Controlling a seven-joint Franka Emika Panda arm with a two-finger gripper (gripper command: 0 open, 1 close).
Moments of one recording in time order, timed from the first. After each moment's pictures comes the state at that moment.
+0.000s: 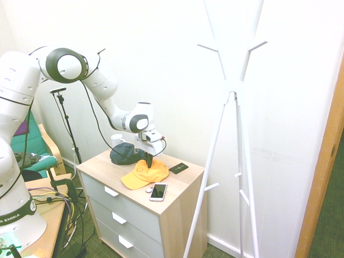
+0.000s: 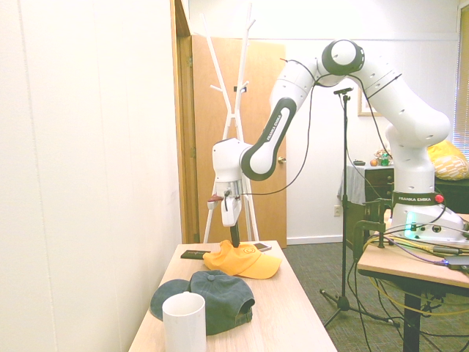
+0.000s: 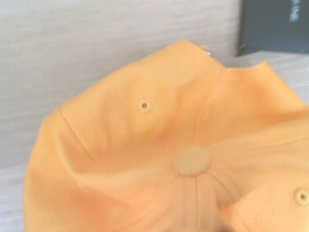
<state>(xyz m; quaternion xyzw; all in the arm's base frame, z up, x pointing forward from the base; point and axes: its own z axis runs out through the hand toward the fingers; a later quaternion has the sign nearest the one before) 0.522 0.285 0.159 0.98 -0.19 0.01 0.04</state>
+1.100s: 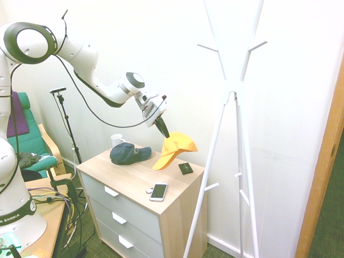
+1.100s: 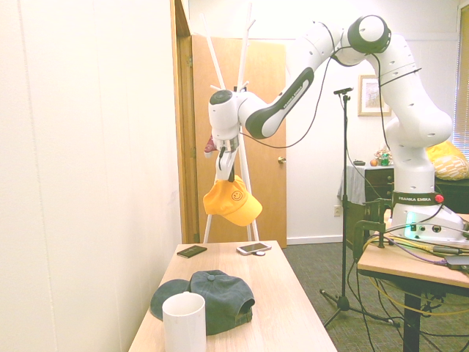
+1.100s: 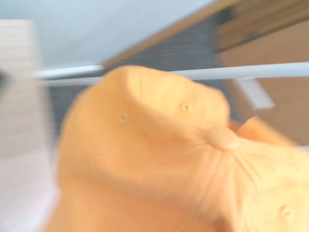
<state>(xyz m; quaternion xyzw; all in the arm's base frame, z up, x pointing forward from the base) 0.535 0.248 0.352 0.89 -0.22 0.27 0.30</state>
